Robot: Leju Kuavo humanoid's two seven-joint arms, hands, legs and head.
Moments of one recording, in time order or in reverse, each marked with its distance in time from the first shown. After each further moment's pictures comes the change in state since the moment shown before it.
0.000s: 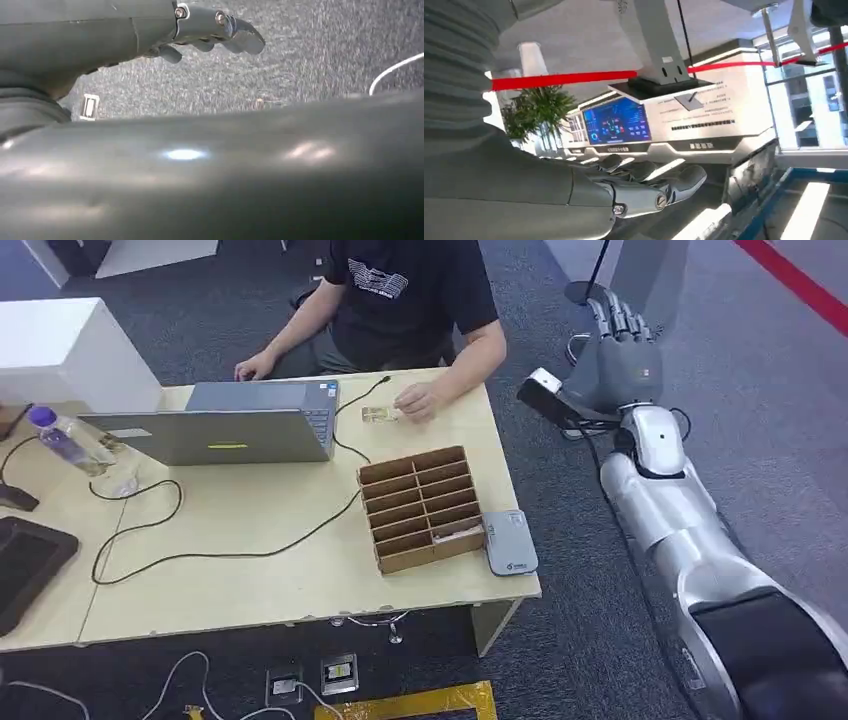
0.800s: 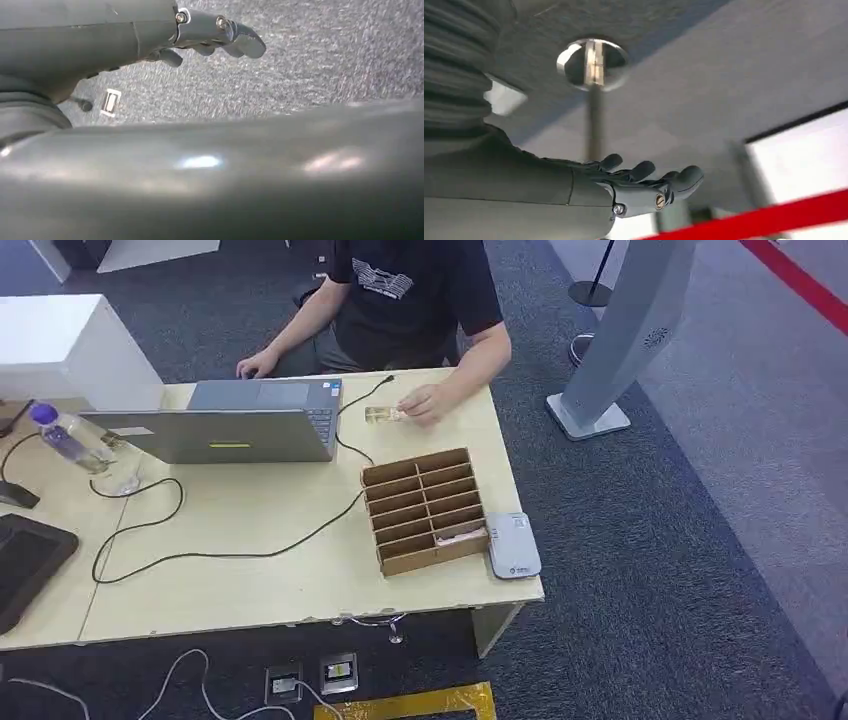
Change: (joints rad) left arm 0.071 -0.007 0.009 0.000 0.096 0.047 -0.029; right arm 0.724 -0.468 -0.580 0.185 -0.827 -0.134 0.160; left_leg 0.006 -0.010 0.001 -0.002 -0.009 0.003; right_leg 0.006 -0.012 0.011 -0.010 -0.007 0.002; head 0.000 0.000
